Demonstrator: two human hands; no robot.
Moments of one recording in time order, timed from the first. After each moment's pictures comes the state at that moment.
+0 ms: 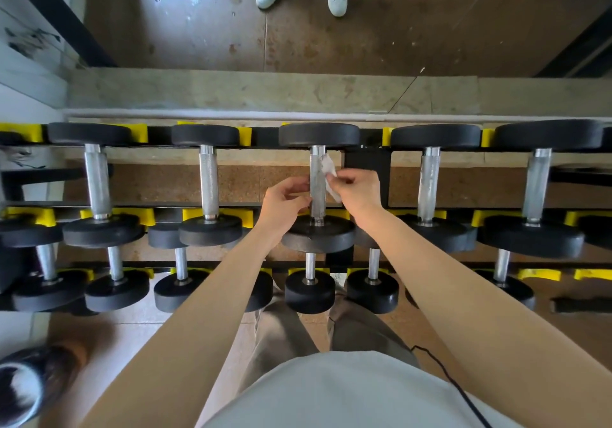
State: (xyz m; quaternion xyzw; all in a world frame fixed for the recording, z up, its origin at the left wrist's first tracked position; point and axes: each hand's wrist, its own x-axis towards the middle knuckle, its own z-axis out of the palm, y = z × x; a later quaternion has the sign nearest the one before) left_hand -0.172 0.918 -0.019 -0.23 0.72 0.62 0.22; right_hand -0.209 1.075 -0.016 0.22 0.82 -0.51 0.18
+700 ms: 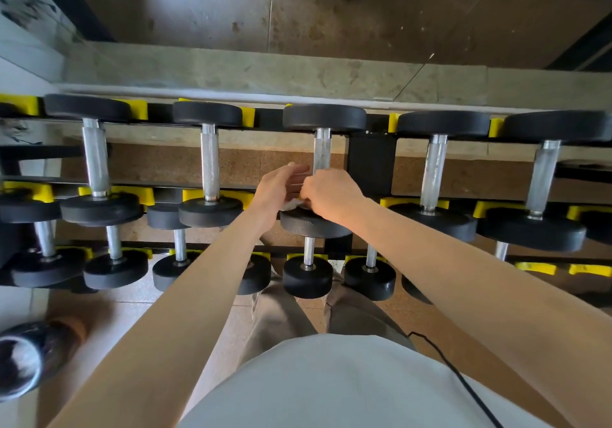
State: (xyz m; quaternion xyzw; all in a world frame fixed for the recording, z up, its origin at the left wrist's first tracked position) left_hand -0.172 0.907 -0.014 -0.34 0.62 0.66 0.26; right_hand -0.200 1.041 0.008 -0.33 0.91 -0.03 0.24
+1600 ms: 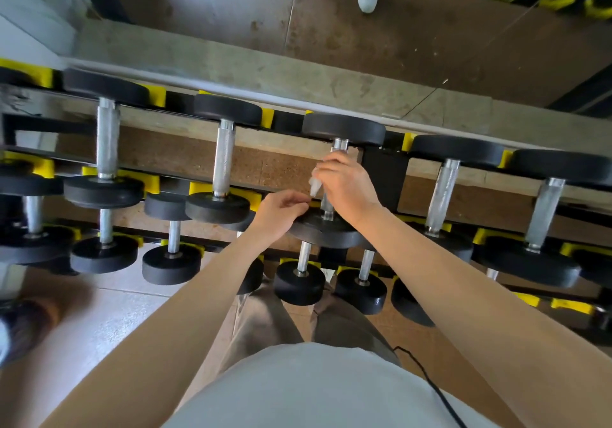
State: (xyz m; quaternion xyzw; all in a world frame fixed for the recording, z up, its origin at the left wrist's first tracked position) left_hand -0.140 0.889 -0.032 -0.24 0.75 0.56 0.27; right_hand -0.212 1.056 -0.030 -0.32 0.93 -0.19 0.06
